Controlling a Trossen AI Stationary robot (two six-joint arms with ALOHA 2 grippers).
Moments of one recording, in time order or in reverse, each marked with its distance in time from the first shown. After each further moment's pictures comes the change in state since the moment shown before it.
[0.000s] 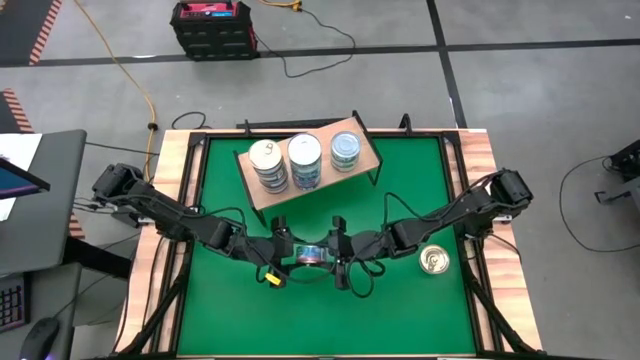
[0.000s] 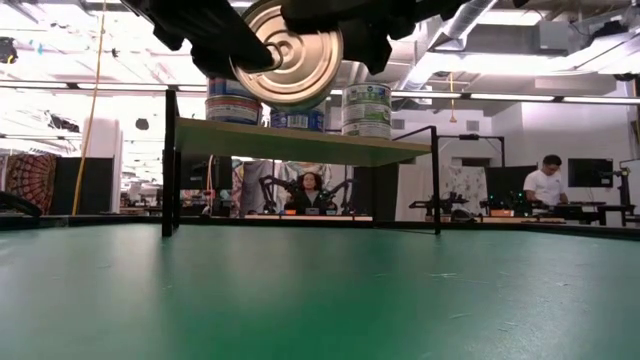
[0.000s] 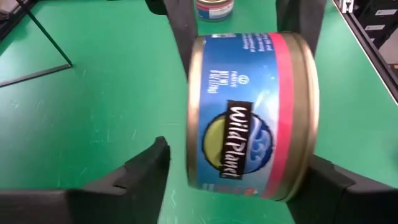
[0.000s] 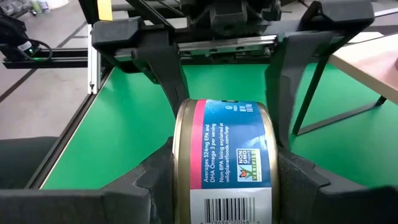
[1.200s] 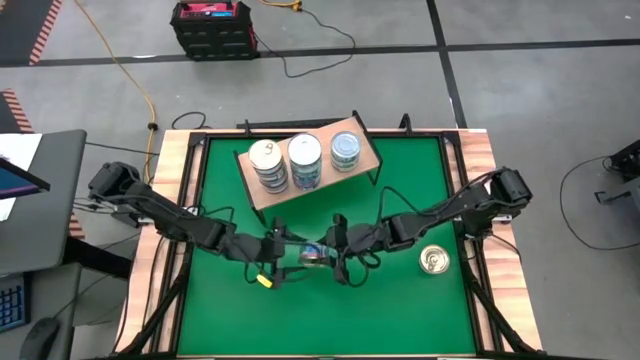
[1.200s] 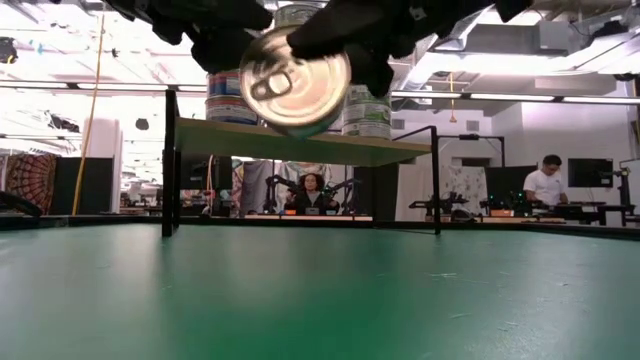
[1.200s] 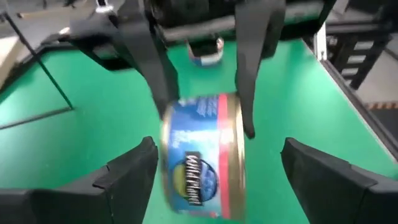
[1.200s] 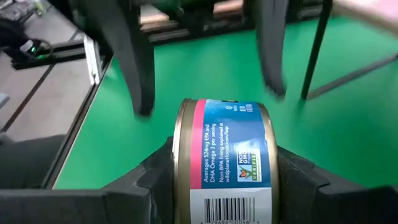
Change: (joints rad) left arm -0.028 -0.047 -0.145 0.324 -0.023 0.084; right arm -0.047 -0.003 -0.002 -0.082 -0.106 0.134
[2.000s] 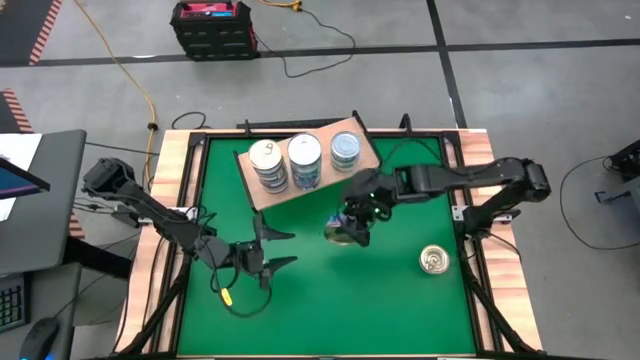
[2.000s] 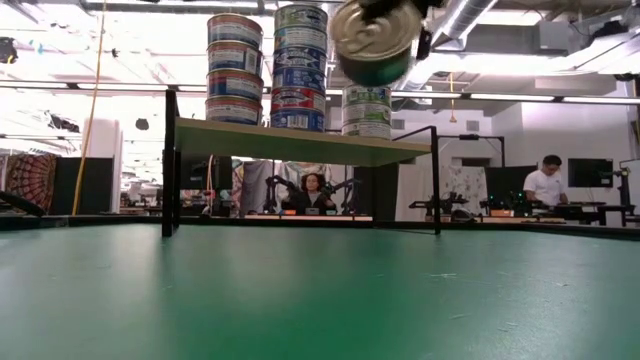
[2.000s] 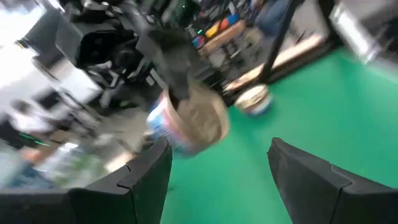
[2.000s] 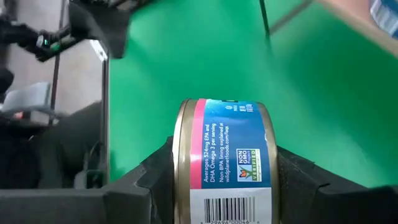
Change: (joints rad) left arm -0.140 -0.097 -0.130 0.347 -0.303 0.644; right arm -0.239 -0.185 0.321 -0.809 -0.324 0.140
